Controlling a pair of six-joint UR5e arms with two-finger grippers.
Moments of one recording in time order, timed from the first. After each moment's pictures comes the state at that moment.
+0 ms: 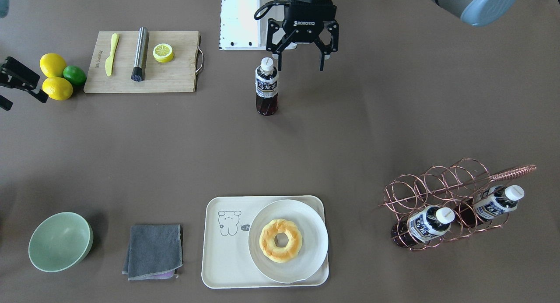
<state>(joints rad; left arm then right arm) -0.45 -2.30 -2.12 -1.19 -1.46 -1.24 1.17 -1.59 2.00 -1.26 2.39 0.77</state>
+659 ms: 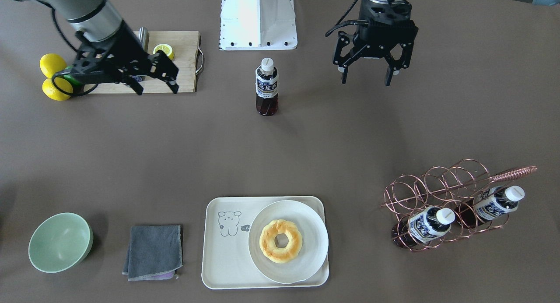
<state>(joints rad) -0.71 -2.06 -2.20 -1.30 -1.72 -0.93 0.72 -1.17 2.09 -1.55 2.04 1.33</state>
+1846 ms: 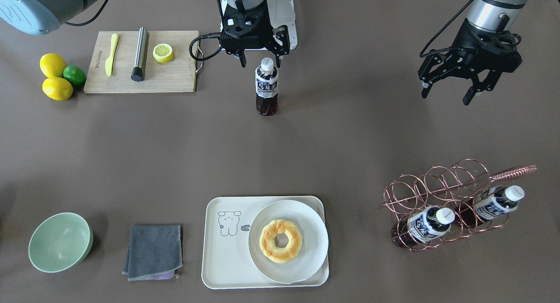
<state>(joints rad) -0.95 -1.69 -2.15 -1.71 -1.95 -0.69 0.44 -0.74 1.91 -1.84 1.82 1.46</state>
